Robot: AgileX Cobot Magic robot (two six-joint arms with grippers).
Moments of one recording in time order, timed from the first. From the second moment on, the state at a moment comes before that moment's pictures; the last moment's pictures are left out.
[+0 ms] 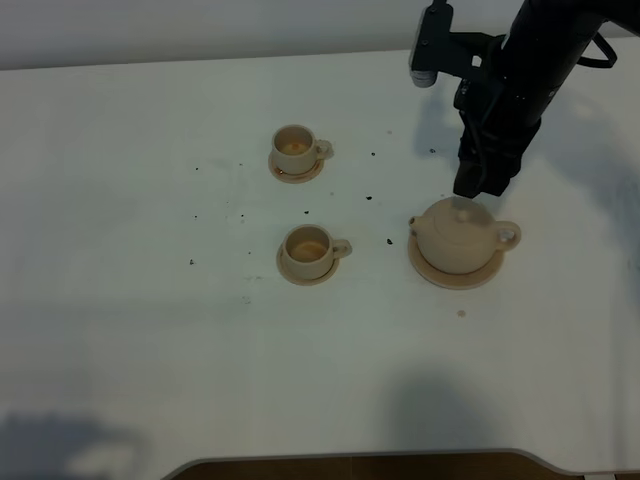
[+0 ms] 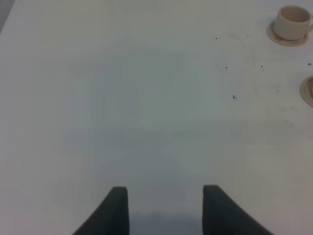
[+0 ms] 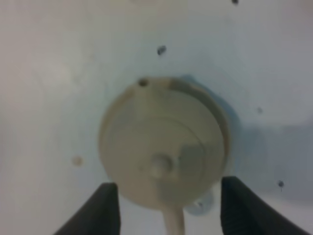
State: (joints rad) left arm 0.03 0.00 -0.50 0.00 1.04 0.03; right arm 0.29 1.99 -1.66 0.22 1.20 -1.05
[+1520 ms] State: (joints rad) left arm 0.03 0.00 -0.50 0.00 1.04 0.03; right arm 0.29 1.99 -1.40 0.05 0.94 -1.05
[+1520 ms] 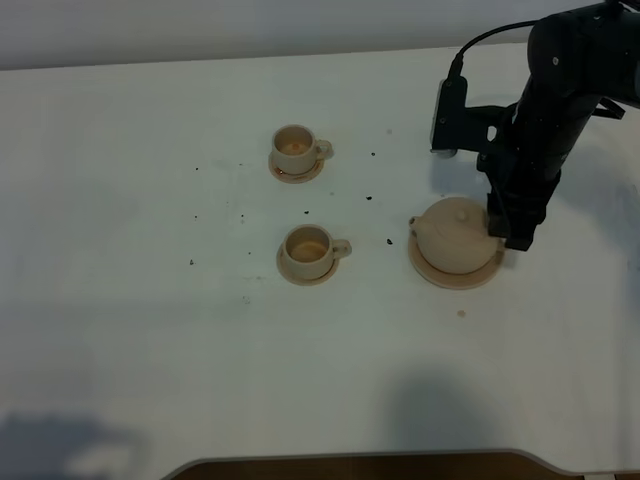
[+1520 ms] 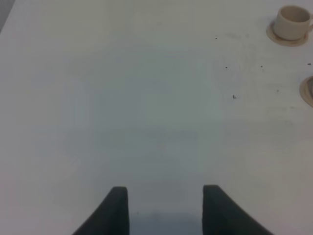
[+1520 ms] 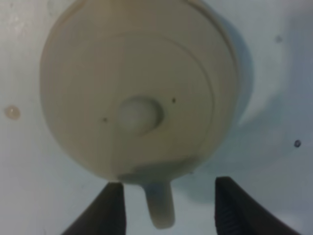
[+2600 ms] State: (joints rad) left arm 0.03 0.00 -0.50 0.00 1.04 0.03; right arm 0.30 2.04 -1.40 -0.01 0.93 -1.05
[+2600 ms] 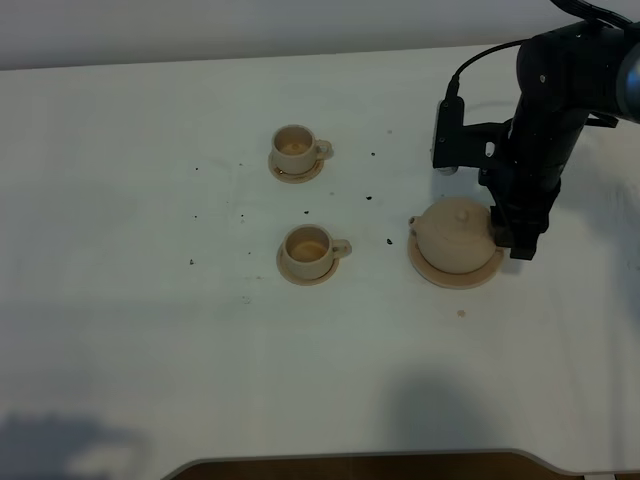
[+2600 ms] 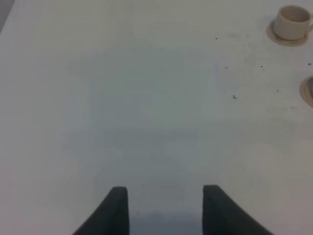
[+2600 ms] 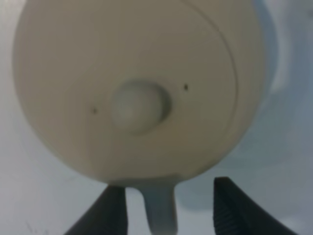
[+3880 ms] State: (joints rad) left arm 0.03 0.00 -0.50 0.00 1.04 0.03; right arm 0.39 2.07 -1.40 -0.23 0.91 -1.05
